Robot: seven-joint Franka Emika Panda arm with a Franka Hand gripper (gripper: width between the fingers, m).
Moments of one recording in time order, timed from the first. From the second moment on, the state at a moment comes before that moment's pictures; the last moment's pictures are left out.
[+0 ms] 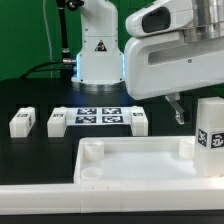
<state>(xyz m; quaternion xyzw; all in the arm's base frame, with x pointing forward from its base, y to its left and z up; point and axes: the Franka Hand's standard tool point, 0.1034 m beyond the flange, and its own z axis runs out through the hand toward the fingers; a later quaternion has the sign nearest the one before) 0.642 0.100 0.106 -1.00 0.03 -0.02 0.09</state>
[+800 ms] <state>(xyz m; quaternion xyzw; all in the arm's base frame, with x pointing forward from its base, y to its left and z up) 0.640 0.087 0.106 -0.92 0.39 0.01 0.07</state>
